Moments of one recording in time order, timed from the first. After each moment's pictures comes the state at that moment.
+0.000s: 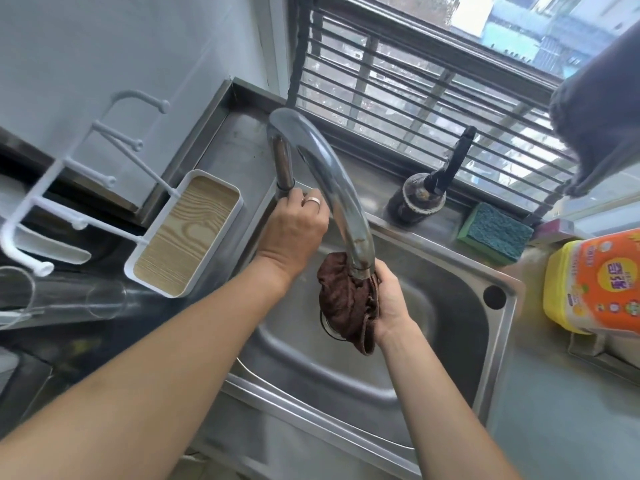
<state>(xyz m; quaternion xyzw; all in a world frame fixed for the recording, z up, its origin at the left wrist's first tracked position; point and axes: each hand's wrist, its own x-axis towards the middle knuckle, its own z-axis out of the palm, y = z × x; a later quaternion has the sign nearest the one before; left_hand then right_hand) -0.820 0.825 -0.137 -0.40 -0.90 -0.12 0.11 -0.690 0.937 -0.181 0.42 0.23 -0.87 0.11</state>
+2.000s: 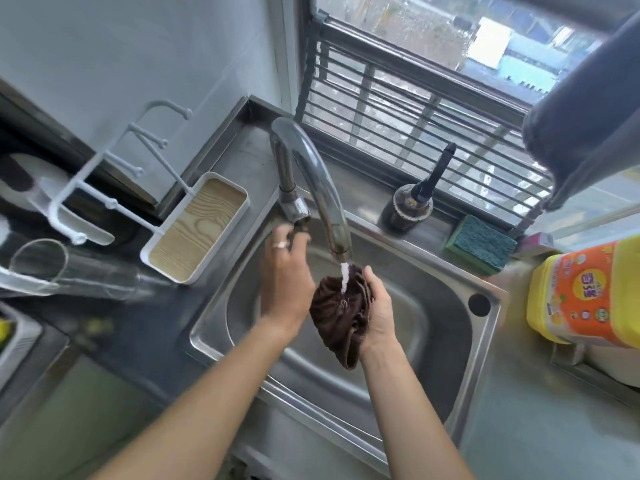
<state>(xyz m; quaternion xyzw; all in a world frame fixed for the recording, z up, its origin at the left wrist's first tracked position) -0.738 0.814 -0.138 -0.11 -0.95 -0.30 -0.01 -0.662 0.918 -0.181 0.42 0.14 -0.89 0.07</state>
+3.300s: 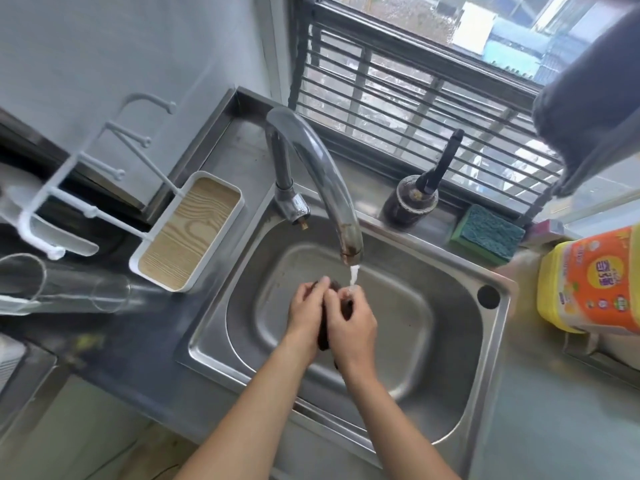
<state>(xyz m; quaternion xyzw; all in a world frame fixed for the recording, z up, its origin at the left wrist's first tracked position) -0.700 0.820 -0.196 0.33 -0.58 -0.66 -0.35 -0.643 0.871 -0.196 0.43 0.73 -0.53 -0.10</state>
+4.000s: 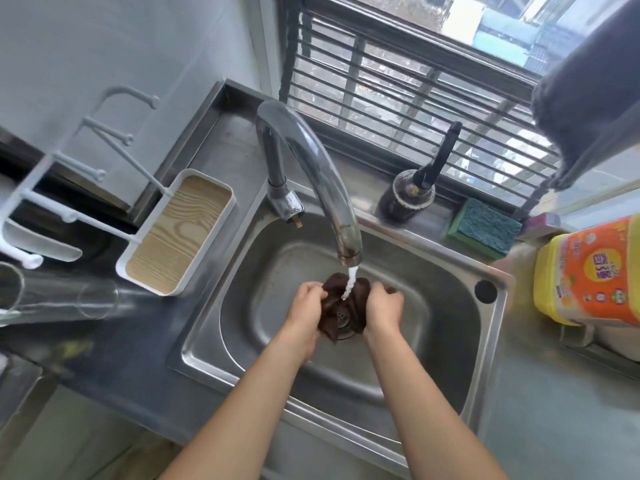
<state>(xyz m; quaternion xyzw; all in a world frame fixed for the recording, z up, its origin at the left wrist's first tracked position) -0.708 0.824 -0.198 0.31 -0.60 -0.59 -0.45 -0.670 0.929 -0.224 0.68 0.47 -0.56 -0.04</state>
